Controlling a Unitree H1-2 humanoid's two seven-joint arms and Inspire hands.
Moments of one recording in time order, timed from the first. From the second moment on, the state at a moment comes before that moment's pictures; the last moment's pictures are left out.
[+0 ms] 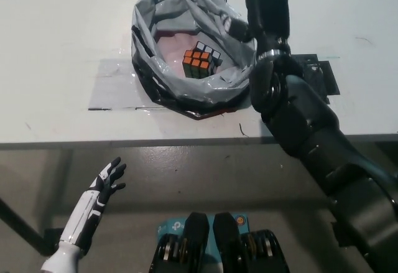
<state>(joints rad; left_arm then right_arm) -0.02 0.22 -0.03 0.04 0.01 -0.22 -0.15 -1.15 -0.03 0.37 1.14 -0.54 0.03 -0.56</state>
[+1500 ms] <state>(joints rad) -0.03 0.22 -0.03 0.04 0.01 -0.22 -0.17 -1.16 0.00 0.06 1.04 -0.27 0.11 -0.29</state>
